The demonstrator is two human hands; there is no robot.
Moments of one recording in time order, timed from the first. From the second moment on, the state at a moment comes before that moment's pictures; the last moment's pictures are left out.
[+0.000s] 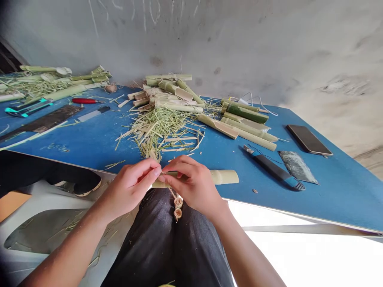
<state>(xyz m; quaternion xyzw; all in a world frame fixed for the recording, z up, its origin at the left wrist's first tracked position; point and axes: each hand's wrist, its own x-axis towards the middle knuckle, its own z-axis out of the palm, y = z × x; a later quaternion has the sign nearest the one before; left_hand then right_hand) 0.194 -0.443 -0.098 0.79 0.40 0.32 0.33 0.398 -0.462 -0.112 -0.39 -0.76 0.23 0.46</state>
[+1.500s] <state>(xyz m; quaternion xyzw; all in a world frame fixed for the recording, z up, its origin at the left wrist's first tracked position) 0.202 -0.440 -0.114 0.75 0.37 0.45 0.30 0.383 -0.477 -0.117 -0.47 -0.74 0.15 0.46</state>
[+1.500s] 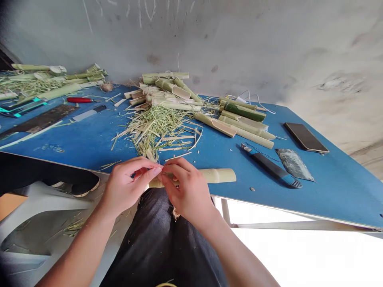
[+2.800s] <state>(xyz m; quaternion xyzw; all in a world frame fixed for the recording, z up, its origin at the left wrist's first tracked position) 0.194 -0.436 -0.108 0.72 0.42 0.46 0.30 0.397 -0.482 -0.102 -0.49 -0.74 0.16 0.42</state>
